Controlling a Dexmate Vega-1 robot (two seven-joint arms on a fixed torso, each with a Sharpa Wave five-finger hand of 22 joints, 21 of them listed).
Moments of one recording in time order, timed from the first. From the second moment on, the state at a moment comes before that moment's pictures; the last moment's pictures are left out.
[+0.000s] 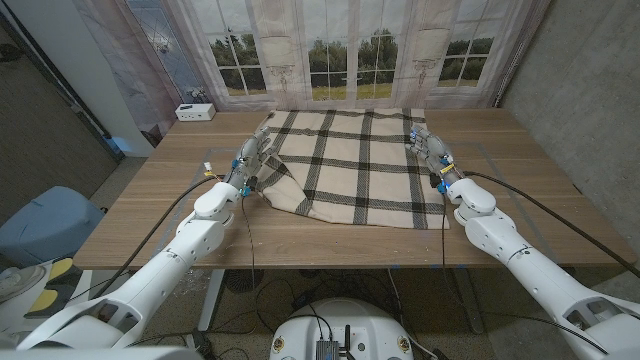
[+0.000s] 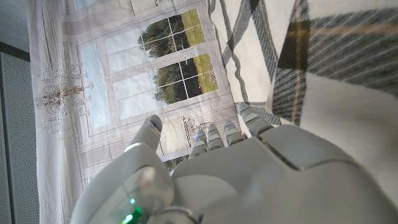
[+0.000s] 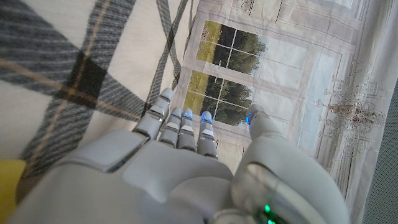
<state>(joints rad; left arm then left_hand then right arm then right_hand) 0.84 0.51 0.37 -1.30 -0.65 -0.29 -0.03 0.29 0.13 0.51 -0.13 0.17 -0.03 0.00 0.18 0.17 -0.02 -0.01 0.20 0.18 -0.03 0.01 0.17 0.17 0.11 0.05 0.20 0.18 -0.84 -0.52 -0.37 -1.32 0.63 0.28 0.00 0.43 0.12 0.44 -0.15 0.21 0.26 0.06 0.19 0.18 0.21 0.15 0.20 0.20 0.14 0.08 0.21 0.23 0.34 0.05 0.19 0.17</state>
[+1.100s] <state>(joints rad) 0.85 0.51 0.37 -1.30 -0.66 -0.29 -0.04 0.29 0.13 0.51 -0.13 0.17 -0.03 0.00 0.18 0.17 -0.02 -0.01 0.20 0.18 -0.03 0.01 0.17 0.17 0.12 0.06 0.20 0.18 -0.89 -0.67 -0.39 -1.60 0.43 -0.06 -0.30 0.45 0.14 0.44 -0.16 0.22 0.28 0.05 0.19 0.18 0.23 0.13 0.21 0.20 0.15 0.07 0.21 0.22 0.33 0.06 0.19 0.17</state>
